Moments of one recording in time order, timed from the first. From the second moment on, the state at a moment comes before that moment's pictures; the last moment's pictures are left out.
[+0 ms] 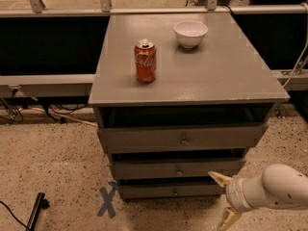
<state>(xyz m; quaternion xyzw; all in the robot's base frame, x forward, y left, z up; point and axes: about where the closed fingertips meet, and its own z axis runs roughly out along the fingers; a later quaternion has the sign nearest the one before) 0.410 -0.217 0.504 -0.70 0.66 0.10 0.27</state>
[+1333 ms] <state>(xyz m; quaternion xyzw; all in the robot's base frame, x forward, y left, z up) 0.515 -0.175 0.438 -0.68 0.66 0.11 0.31</state>
